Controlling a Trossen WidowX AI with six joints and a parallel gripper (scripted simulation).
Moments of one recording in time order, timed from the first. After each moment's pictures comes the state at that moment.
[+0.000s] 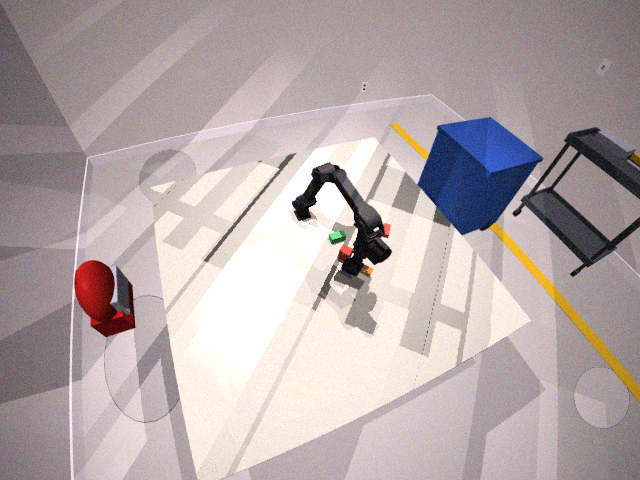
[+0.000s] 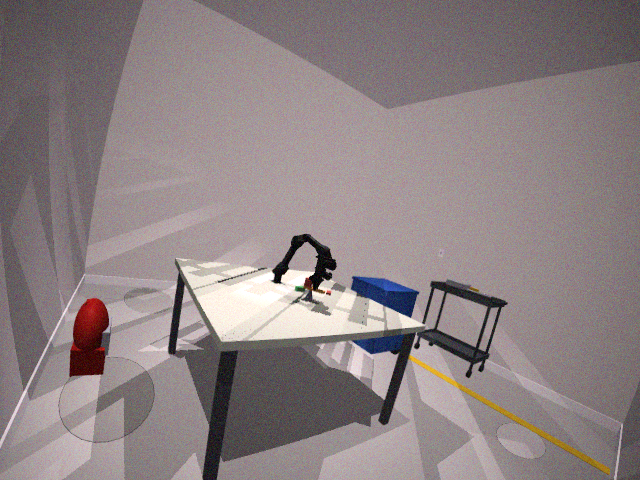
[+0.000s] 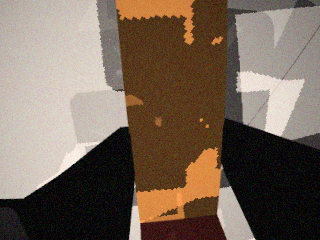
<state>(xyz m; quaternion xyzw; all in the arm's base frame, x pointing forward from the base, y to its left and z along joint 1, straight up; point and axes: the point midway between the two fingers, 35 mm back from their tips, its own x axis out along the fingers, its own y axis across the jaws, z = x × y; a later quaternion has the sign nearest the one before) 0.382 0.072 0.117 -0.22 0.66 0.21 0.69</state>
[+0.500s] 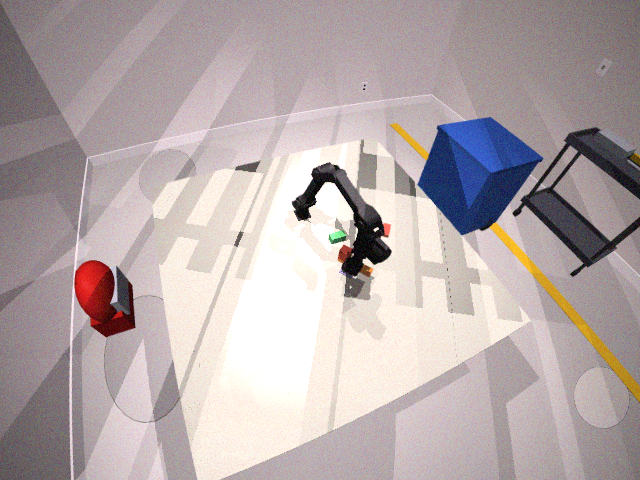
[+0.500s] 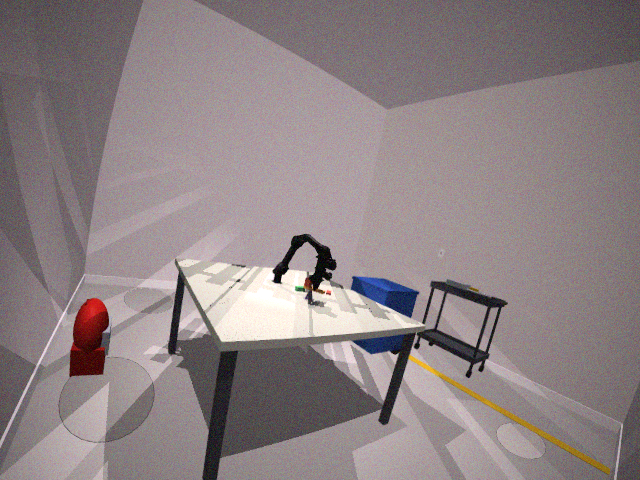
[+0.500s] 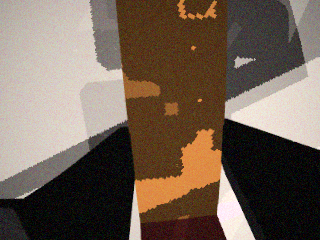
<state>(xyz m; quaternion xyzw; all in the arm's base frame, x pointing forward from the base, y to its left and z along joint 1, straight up) 0.382 0.072 0.117 -0.22 0.66 0.21 0.69</state>
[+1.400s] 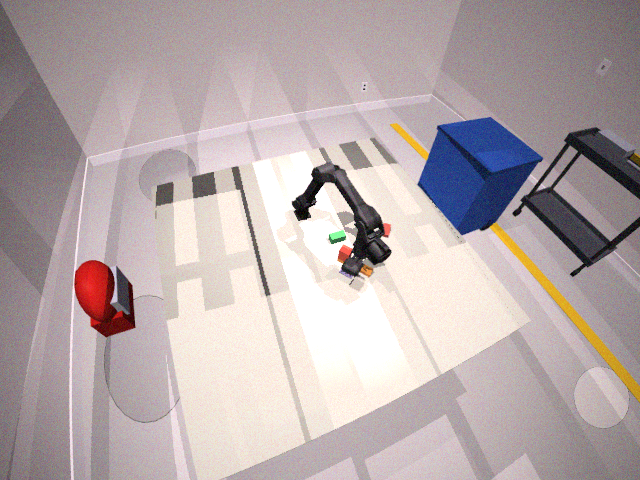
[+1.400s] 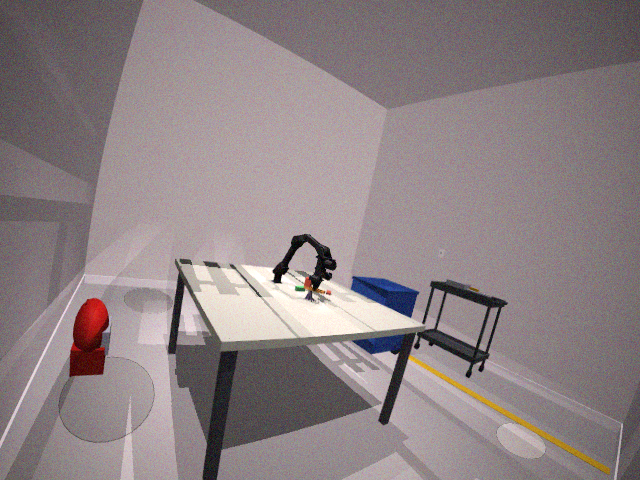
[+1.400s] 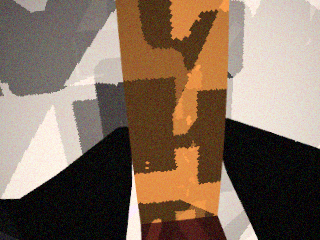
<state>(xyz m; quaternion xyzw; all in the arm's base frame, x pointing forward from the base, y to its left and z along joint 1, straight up) 0.382 0.072 0.117 -0.22 0.66 0.21 0.69</state>
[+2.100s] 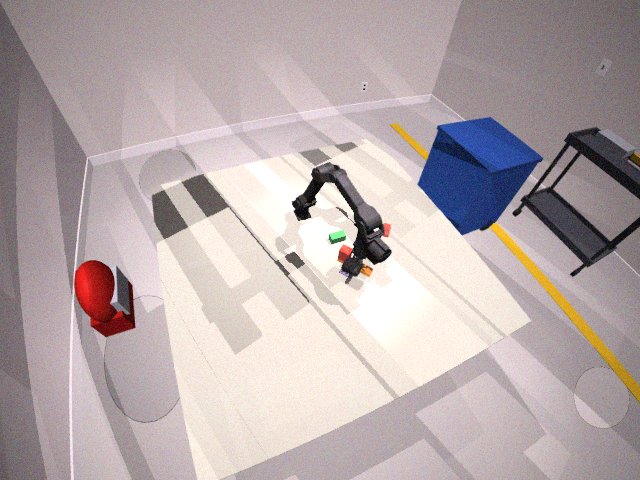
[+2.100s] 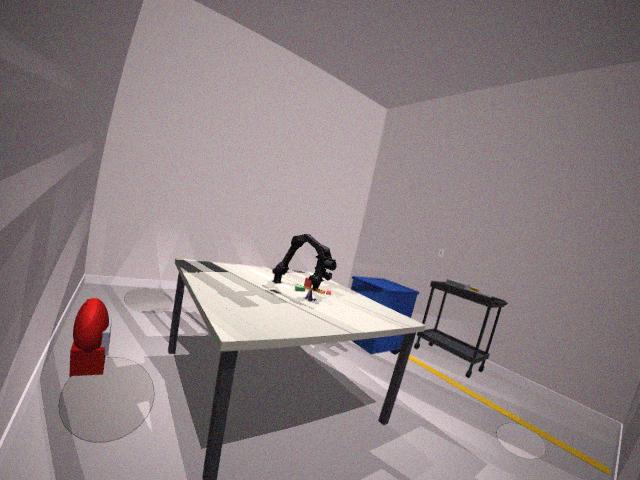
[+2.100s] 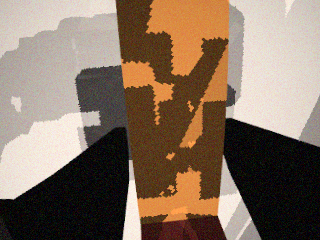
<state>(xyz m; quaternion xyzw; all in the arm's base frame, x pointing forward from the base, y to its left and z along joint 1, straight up) 0.382 0.072 0.117 -0.22 0.66 0.21 0.69</state>
